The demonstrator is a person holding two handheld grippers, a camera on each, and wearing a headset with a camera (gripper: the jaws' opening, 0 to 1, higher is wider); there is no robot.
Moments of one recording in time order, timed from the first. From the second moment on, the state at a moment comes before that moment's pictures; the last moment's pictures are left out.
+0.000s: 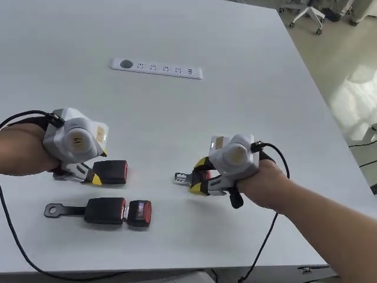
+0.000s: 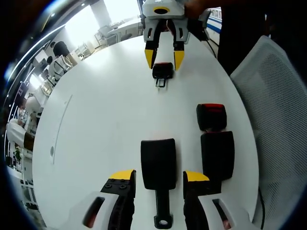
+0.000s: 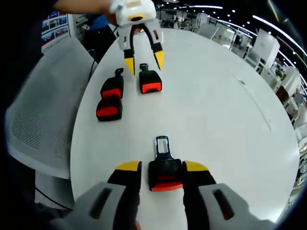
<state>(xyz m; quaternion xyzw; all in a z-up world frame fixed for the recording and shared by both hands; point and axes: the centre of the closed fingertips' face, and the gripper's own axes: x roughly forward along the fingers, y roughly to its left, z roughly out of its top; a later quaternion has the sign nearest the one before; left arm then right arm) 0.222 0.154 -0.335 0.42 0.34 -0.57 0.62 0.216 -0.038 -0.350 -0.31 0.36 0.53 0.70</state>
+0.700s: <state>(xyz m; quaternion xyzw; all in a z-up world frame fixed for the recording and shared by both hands) 0.228 0.153 -0.360 0.42 0.36 -0.58 0.60 0.217 -0.046 -0.367 -0.31 0.38 0.55 0.68</state>
